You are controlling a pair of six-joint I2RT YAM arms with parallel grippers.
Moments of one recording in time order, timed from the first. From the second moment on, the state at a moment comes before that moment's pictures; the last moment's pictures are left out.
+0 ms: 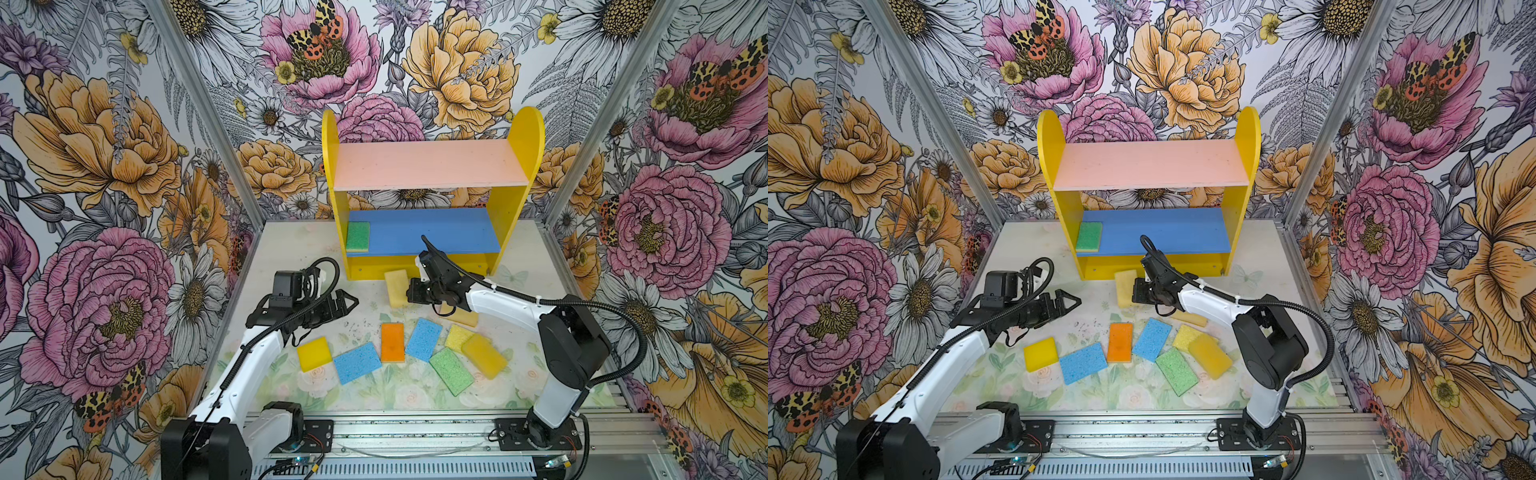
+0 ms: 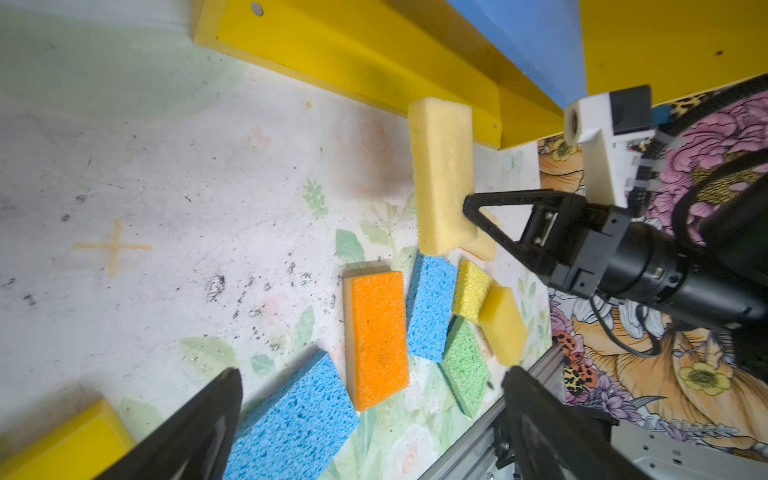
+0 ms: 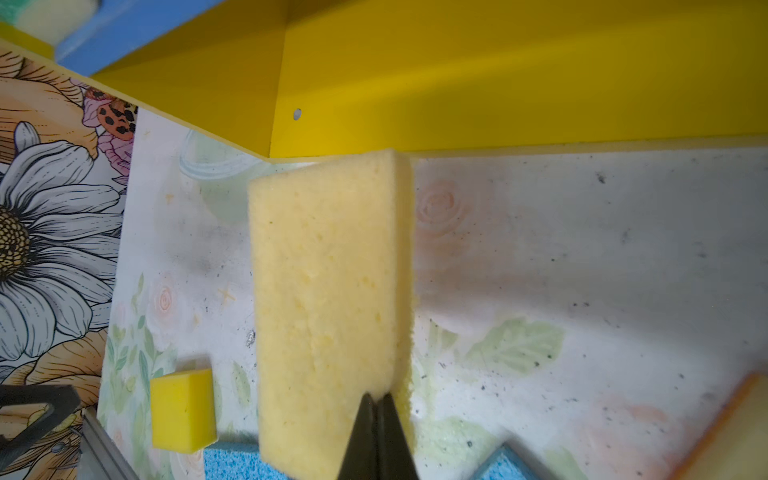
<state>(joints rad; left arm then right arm) -0.09 1.06 0.75 -0.50 0.61 -0.47 0.65 1.75 1.20 -0.29 -0.21 0.65</state>
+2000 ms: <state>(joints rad) -0.15 1.07 0.59 0.22 0.78 -0.98 0.77 1.55 1.19 -0.20 -0.50 0.70</state>
